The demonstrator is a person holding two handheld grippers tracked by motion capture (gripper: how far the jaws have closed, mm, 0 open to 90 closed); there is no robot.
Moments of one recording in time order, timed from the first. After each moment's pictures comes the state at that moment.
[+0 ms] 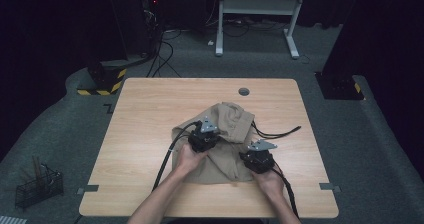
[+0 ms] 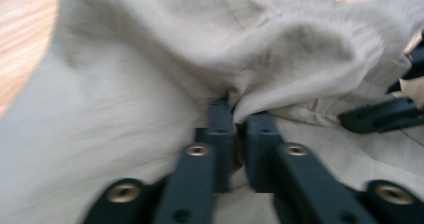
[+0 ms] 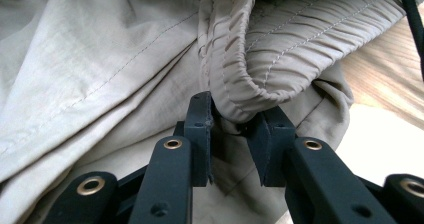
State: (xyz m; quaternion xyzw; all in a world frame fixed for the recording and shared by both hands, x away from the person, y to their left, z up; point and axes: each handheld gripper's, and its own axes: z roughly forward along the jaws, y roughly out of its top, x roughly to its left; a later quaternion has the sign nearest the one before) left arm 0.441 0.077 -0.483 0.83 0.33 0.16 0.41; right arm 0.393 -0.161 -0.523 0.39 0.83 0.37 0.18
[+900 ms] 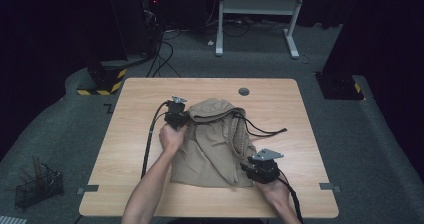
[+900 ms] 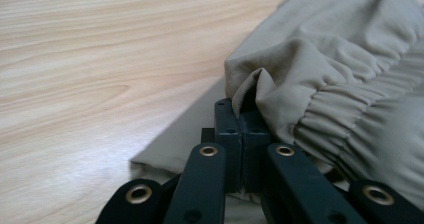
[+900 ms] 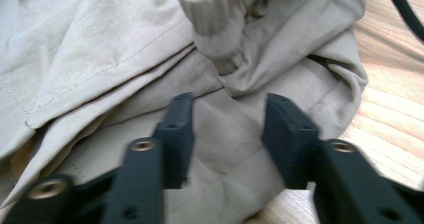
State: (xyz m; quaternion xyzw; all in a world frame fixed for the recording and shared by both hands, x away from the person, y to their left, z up) left arm 0.509 0.150 -0.482 0.75 0.53 0.20 0.35; right arm 0.364 -0.171 -0.522 0.38 0.83 0.37 0.16
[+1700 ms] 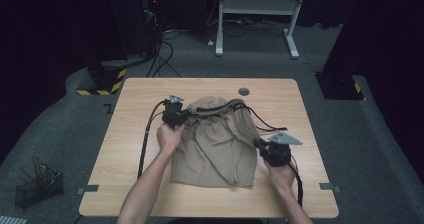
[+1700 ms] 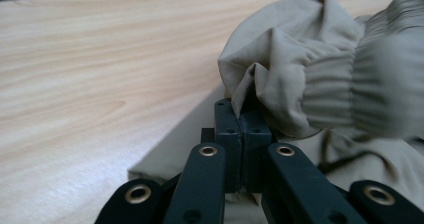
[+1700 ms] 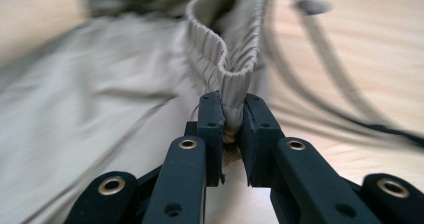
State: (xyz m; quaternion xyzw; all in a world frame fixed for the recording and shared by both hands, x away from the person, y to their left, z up) left arm 0.509 0.162 -0.464 0.73 0.52 0.20 0.39; right arm 0.406 -0.206 -0.480 0.44 0.75 0.43 0.22
